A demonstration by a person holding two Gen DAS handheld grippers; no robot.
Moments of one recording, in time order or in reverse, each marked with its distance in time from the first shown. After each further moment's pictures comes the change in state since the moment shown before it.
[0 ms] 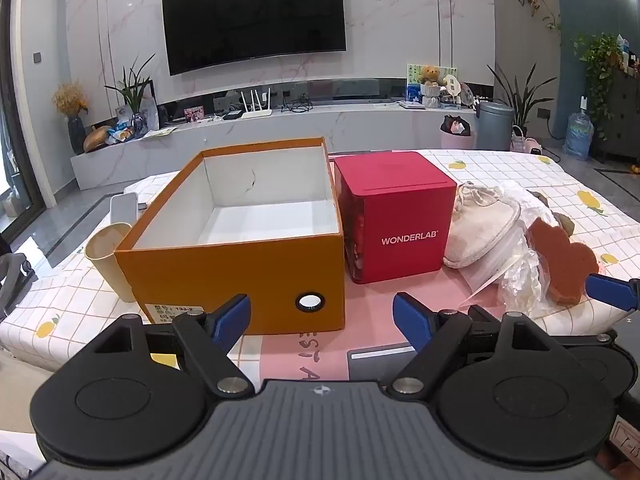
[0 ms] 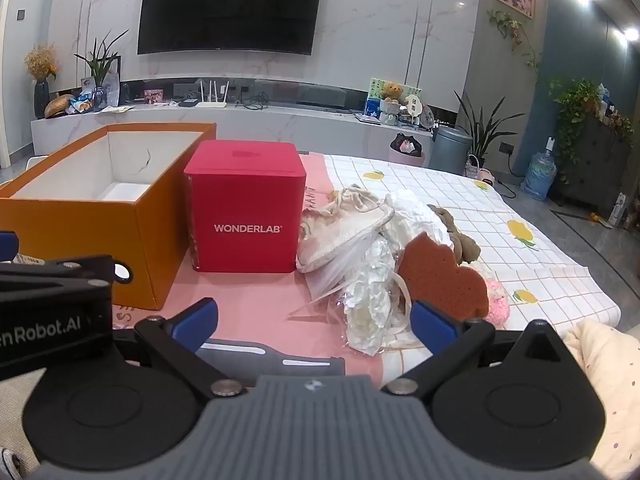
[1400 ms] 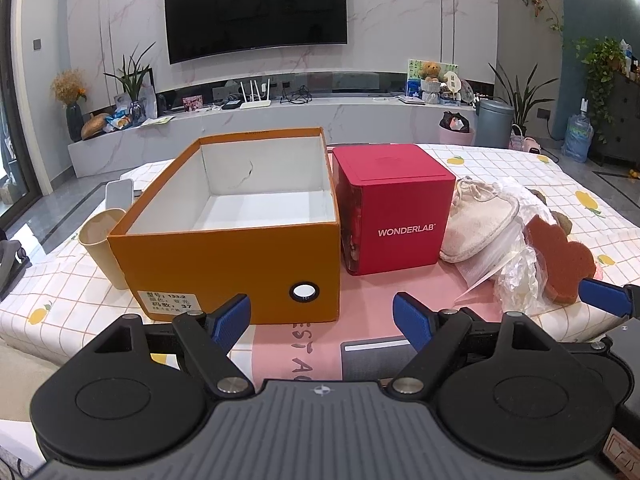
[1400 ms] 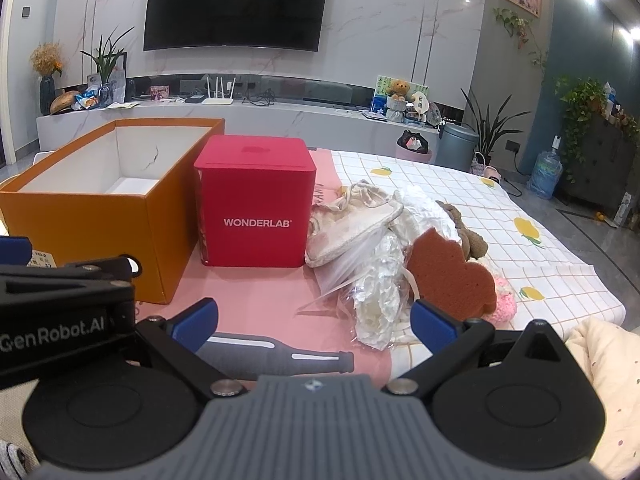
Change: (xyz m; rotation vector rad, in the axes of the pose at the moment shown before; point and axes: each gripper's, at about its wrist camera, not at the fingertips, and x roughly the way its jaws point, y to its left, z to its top) left arm 0.004 0.002 -0.002 -0.033 0.025 -0.019; right arm 0.001 0.003 -0.002 -0.007 0.011 0.017
